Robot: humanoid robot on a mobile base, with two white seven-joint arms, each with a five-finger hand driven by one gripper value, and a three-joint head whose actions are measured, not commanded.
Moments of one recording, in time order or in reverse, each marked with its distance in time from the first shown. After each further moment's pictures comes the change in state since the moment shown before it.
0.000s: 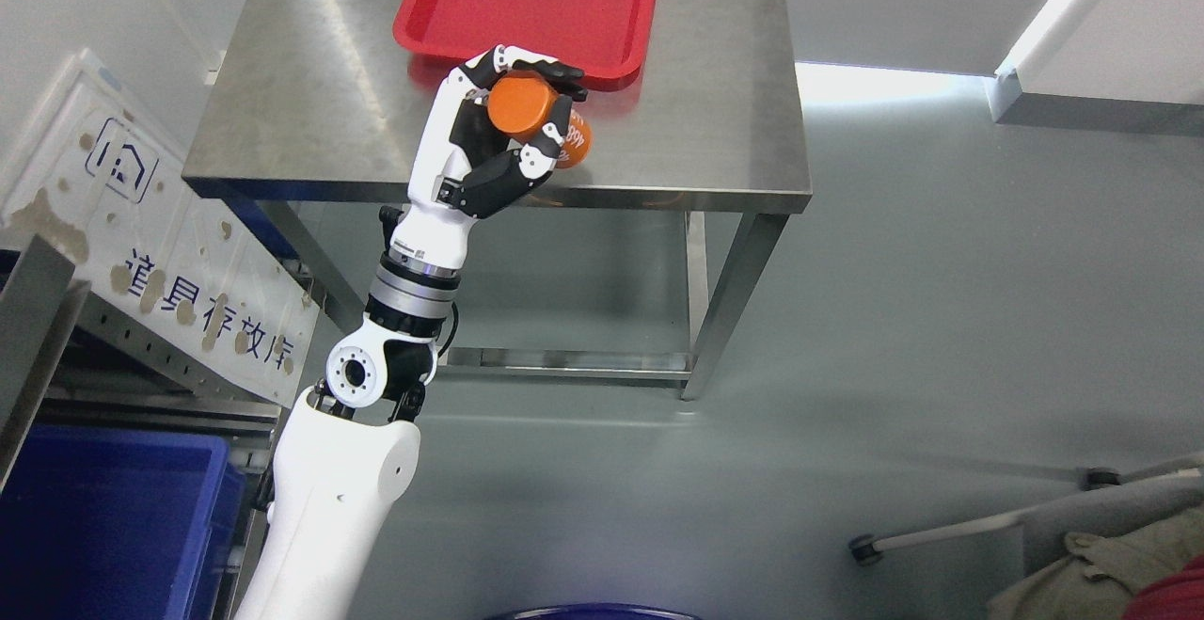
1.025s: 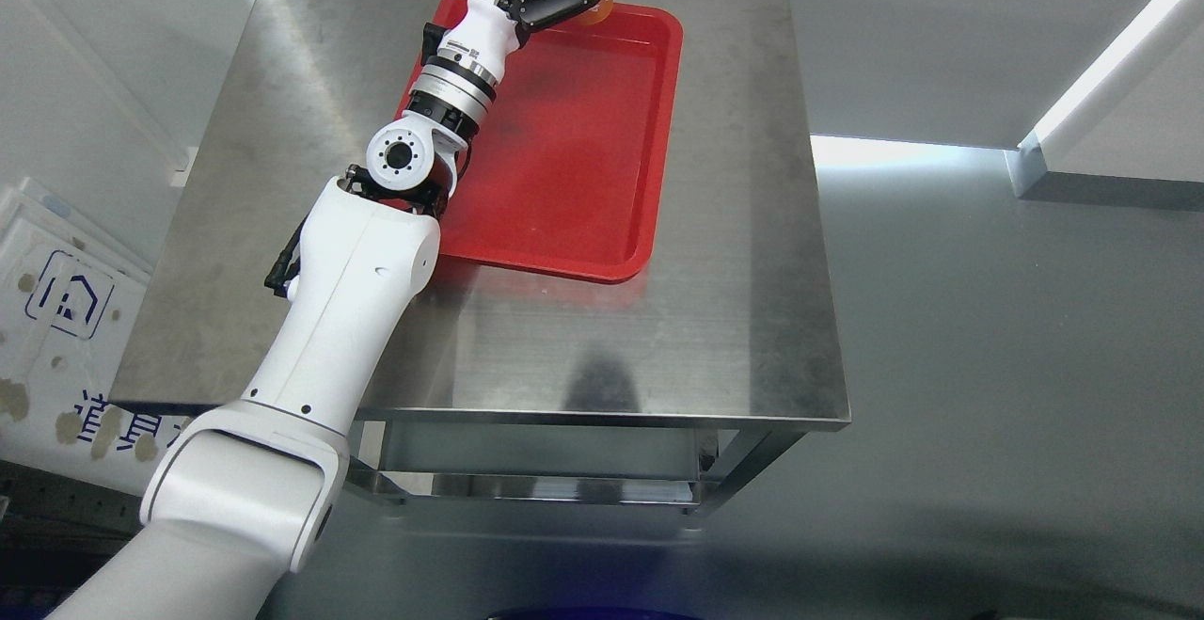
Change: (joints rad) left arm -0.517 0.000 -0.066 0.629 -0.091 0.109 0.079; right arm 0.000 0.000 0.000 0.000 0.000 0.000 -0.003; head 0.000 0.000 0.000
